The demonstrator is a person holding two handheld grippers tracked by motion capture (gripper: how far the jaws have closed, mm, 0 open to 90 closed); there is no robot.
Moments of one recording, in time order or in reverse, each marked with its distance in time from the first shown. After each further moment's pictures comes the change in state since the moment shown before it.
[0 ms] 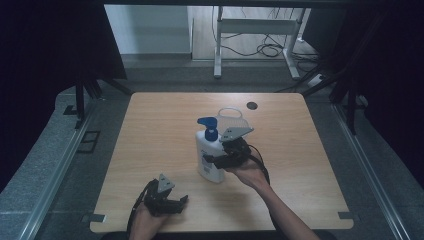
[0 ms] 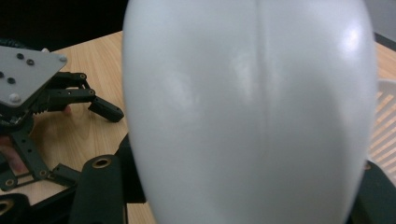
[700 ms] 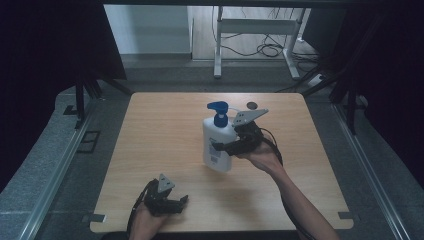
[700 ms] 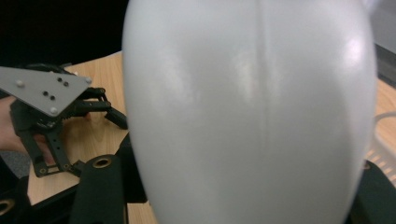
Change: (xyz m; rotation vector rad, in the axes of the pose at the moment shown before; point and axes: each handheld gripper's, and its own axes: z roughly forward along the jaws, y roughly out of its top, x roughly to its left) left arm 0.000 0.000 0.001 -0.005 -0.001 -0.003; right arm -0.034 0.029 -0.038 -0.034 0.094 -0.042
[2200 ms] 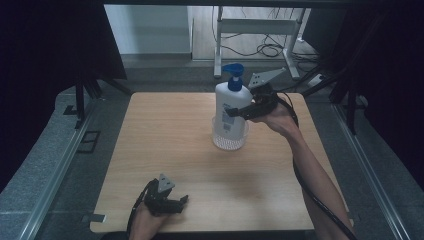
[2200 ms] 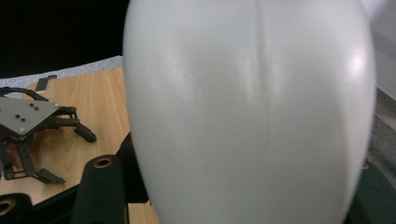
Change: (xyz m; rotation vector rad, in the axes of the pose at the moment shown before) left arm 0.000 0.000 0.000 -0.001 -0.002 0.001; right arm -0.075 0.054 -0.040 -0.021 0.006 -0.085
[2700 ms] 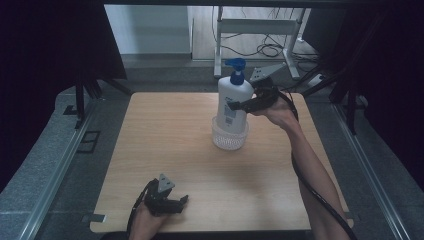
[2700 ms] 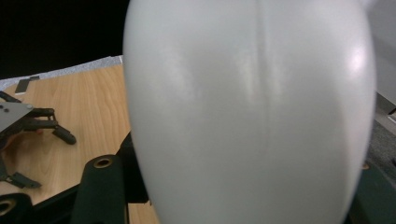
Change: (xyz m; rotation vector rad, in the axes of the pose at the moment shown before) left arm 0.000 0.000 0.000 -0.001 -0.002 -0.001; right arm -0.026 -0.003 0.005 -0.003 -0.019 0.009
